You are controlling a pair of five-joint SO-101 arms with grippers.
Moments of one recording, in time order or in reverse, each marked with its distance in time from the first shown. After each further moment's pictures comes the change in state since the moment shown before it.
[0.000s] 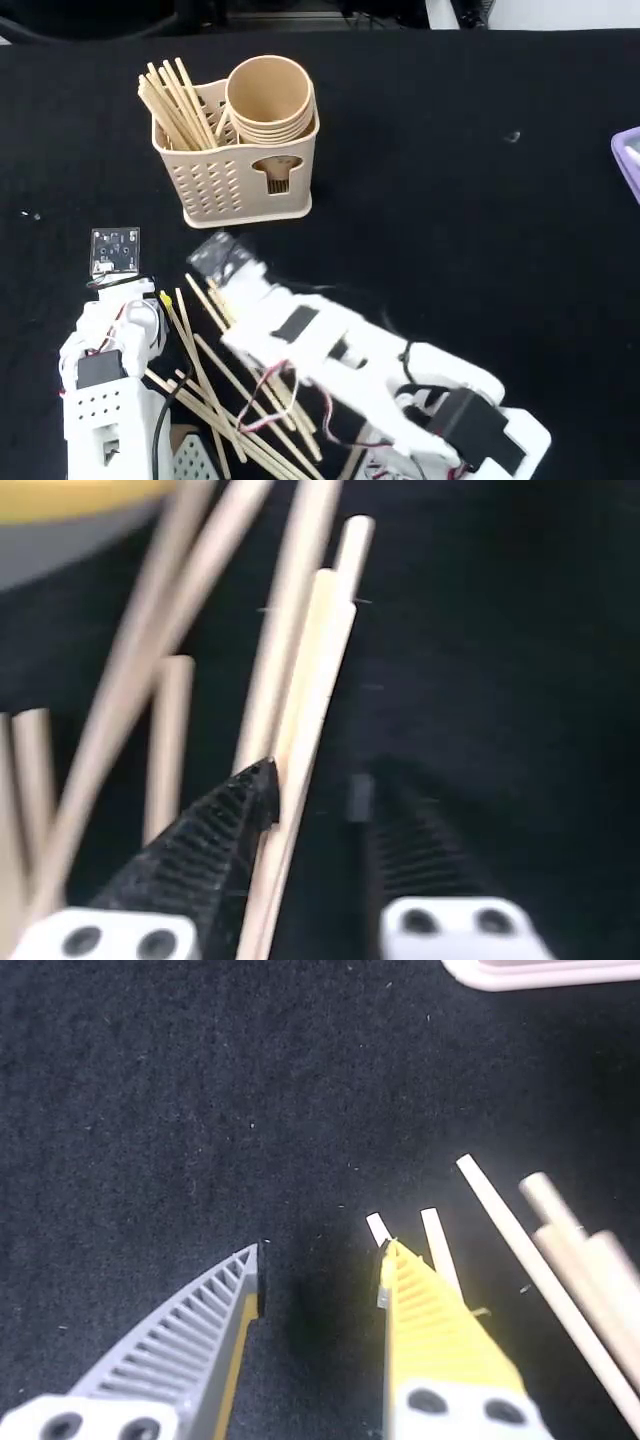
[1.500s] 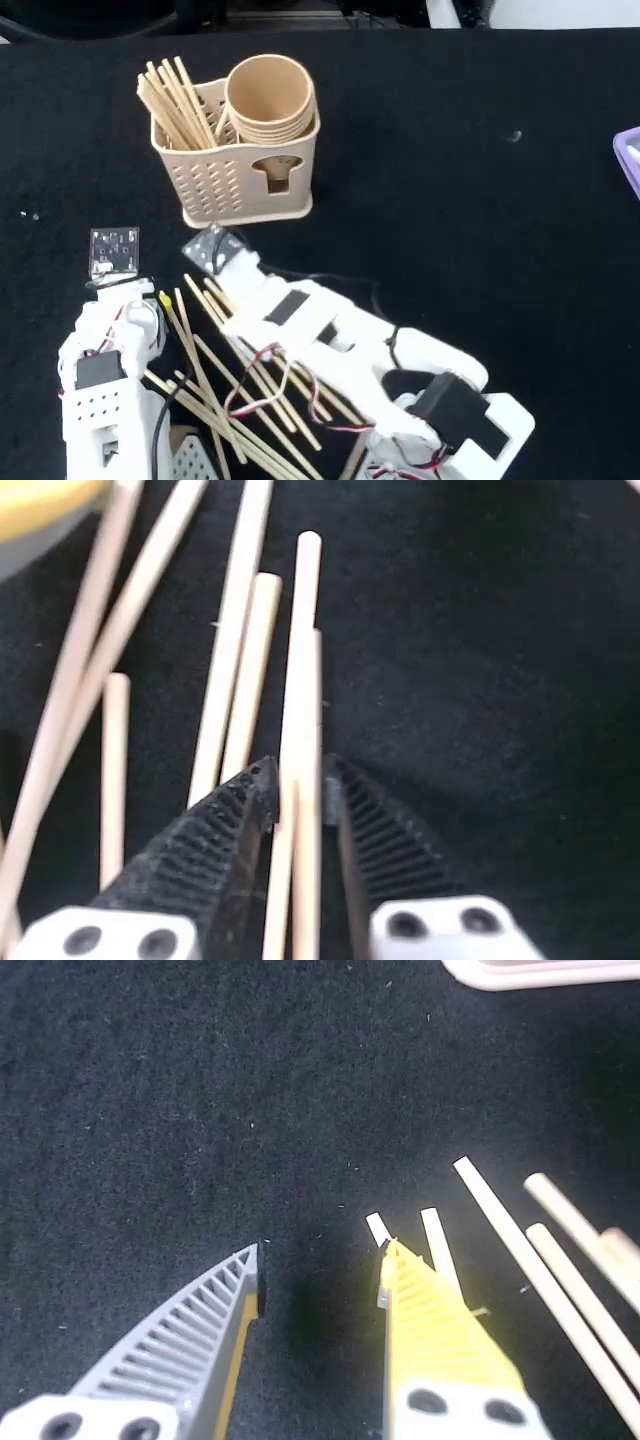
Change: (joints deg) left arm 0.0 0.0 0.0 0.0 0.0; right arm 0.7 6.2 -7.1 4.9 4.0
